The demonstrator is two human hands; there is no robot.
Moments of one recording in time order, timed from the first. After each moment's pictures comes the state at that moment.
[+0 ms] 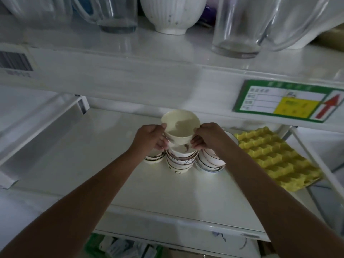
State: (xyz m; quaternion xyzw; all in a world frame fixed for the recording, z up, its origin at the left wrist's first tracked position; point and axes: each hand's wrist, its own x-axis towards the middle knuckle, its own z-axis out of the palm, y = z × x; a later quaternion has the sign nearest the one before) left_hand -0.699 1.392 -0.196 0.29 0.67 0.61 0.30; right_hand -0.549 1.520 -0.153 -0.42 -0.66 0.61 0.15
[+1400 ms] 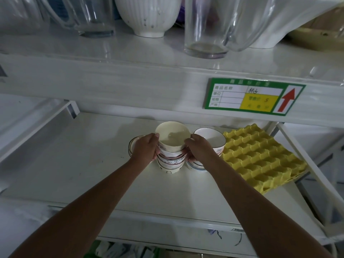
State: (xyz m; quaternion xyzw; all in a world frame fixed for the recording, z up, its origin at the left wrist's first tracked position) left_hand -0.670 1.408 -0.226 0.27 0.73 0.58 0.25; right_hand -0.533 1.528 -0.208 -0.46 -0.67 0.56 0.14
